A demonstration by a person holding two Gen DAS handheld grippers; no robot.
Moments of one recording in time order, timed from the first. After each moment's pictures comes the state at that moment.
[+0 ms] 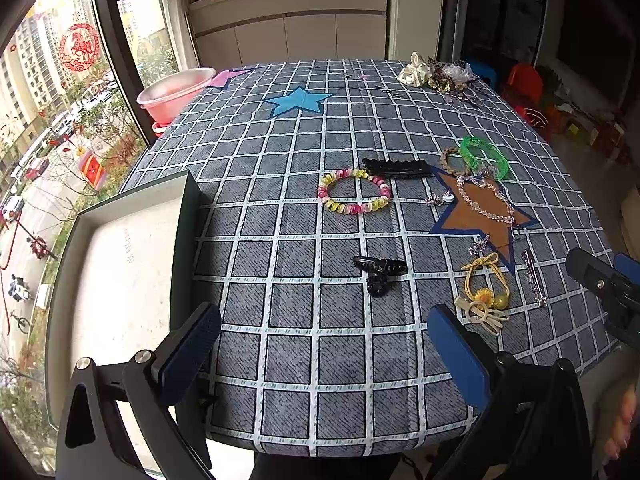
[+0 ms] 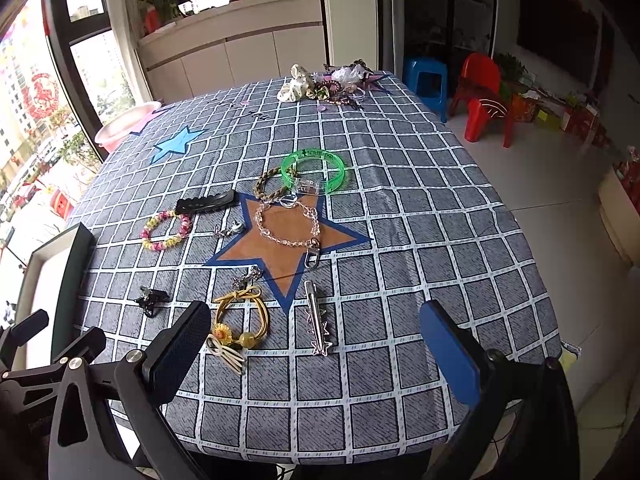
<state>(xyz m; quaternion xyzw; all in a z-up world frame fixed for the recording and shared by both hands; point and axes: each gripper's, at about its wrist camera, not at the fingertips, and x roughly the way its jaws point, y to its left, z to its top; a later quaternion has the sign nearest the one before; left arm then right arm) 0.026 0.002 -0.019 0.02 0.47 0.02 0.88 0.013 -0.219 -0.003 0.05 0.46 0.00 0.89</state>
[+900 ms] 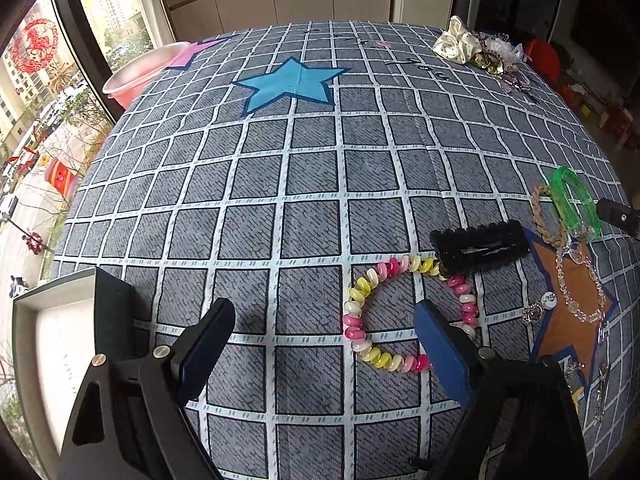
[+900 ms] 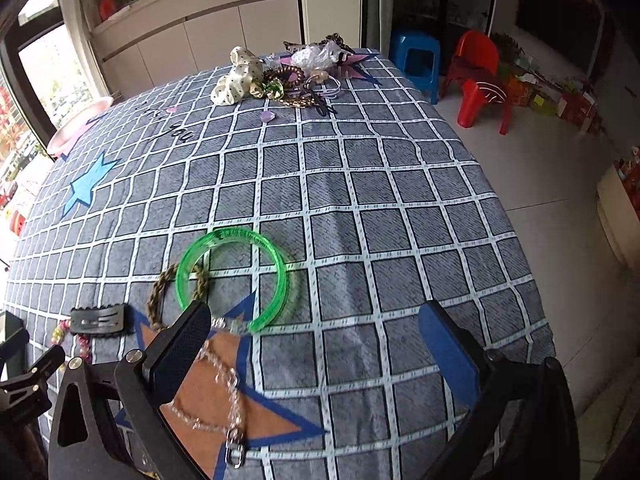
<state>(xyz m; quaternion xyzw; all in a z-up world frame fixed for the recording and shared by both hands) 0.187 0.019 -0.078 0.02 0.53 0.00 0.85 0.203 -0.267 -0.054 0.05 0.51 -0.04 0.86</state>
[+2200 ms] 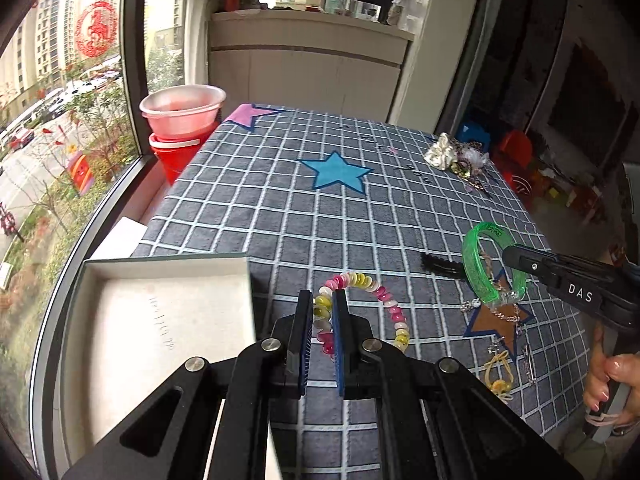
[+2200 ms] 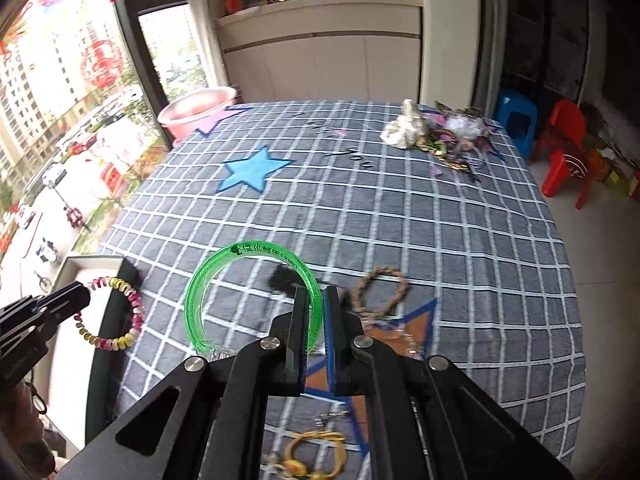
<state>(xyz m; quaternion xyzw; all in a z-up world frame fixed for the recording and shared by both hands) 0.072 0.121 0.026 -0.08 0.41 -0.01 0.91 0.135 -0.115 0.029 -0.01 0.44 0.17 0.88</state>
